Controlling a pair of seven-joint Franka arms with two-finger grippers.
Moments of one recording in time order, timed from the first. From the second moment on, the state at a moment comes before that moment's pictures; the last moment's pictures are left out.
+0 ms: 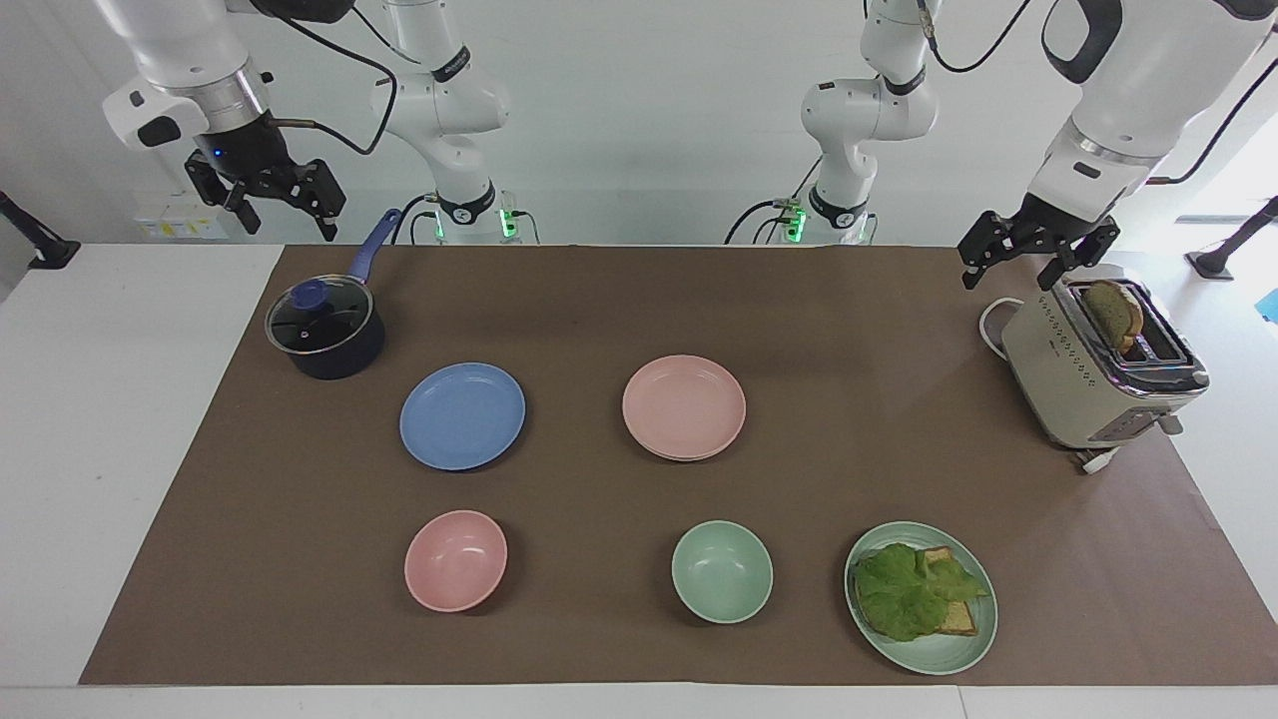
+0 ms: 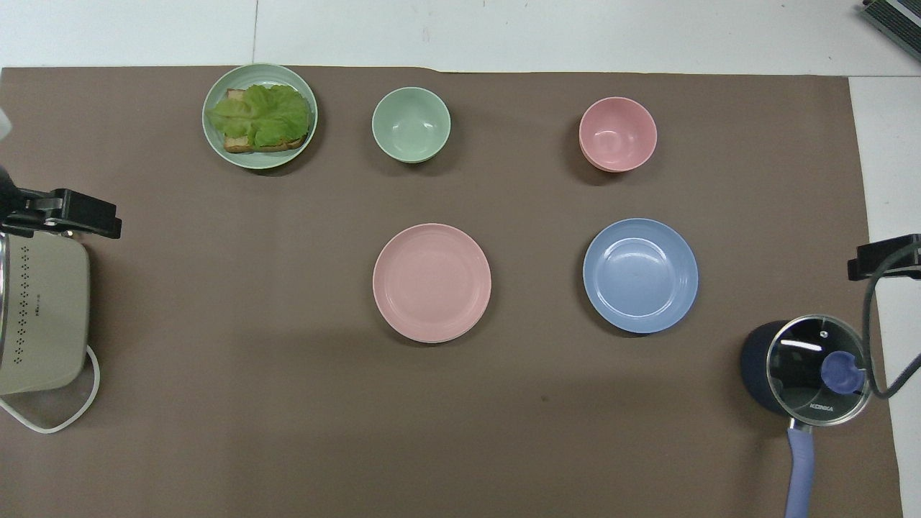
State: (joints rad) left arm -0.07 0.01 0.00 -1.53 -0.01 1.55 0.00; right arm 0.07 -0.09 -0.14 -1.60 -0.06 1.48 0.03
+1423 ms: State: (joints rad) left arm -0.07 0.01 0.00 -1.53 -0.01 1.55 0.00; right arm 0.09 0.21 -0.15 -1.94 0.06 2.12 -0.08
